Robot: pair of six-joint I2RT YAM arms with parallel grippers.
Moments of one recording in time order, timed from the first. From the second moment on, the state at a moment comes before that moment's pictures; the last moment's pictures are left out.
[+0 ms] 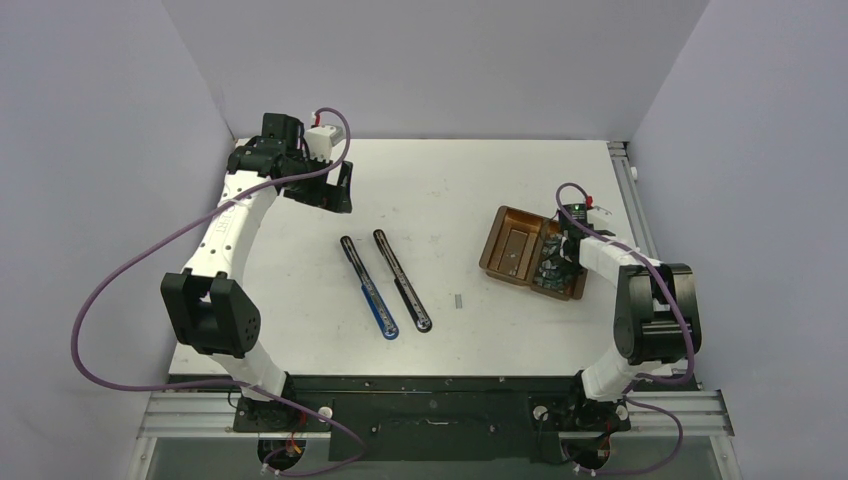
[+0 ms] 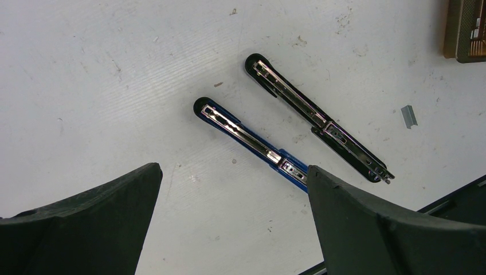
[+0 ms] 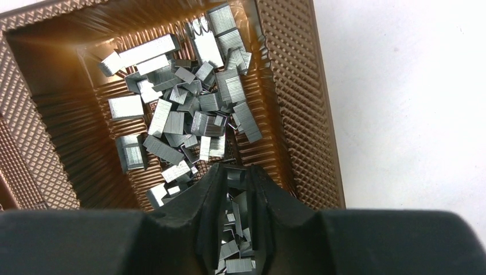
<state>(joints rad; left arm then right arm) -0.13 1.68 1.68 -0.97 0.31 0.14 0.04 1.62 0.87 -0.34 0.34 0.56</state>
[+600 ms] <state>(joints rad) -0.13 1.68 1.68 -0.97 0.32 0.14 0.04 1.48 0.89 -0.37 0.29 0.57</state>
